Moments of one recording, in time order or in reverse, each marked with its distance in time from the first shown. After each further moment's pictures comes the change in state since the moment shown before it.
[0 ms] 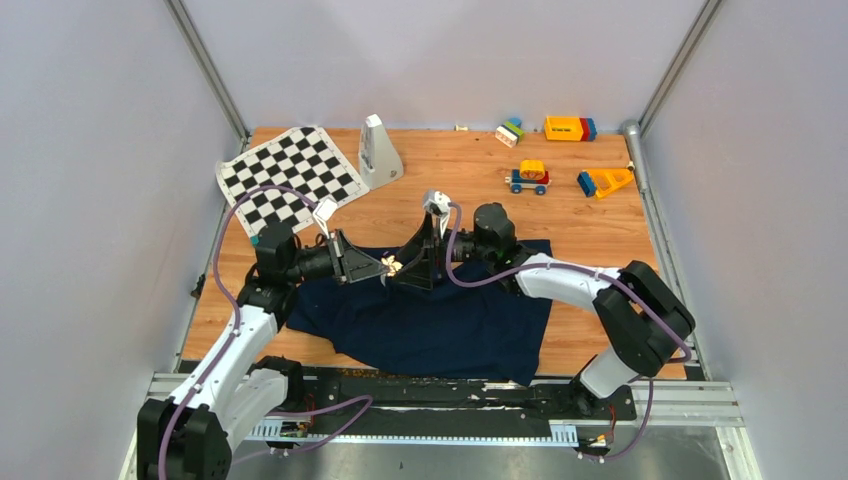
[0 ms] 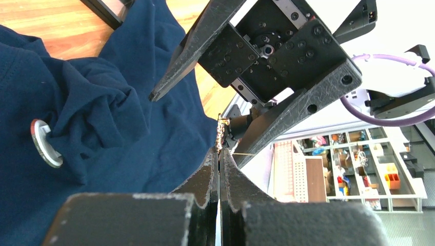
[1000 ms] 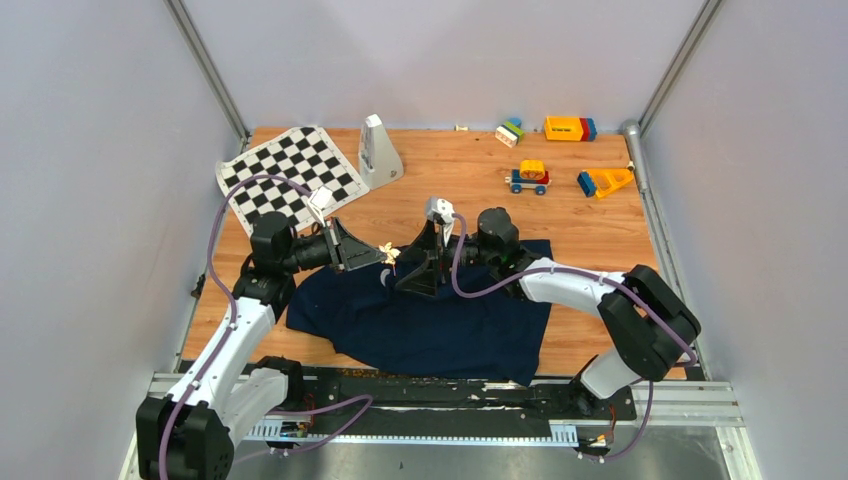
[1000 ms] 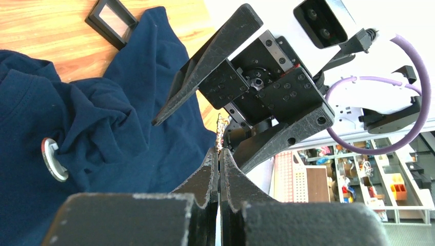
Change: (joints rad) left arm 0.018 0.030 0.082 -0.034 -0.019 0.000; right arm 0.000 -0.027 -0.039 0.015 -0.026 -0.091
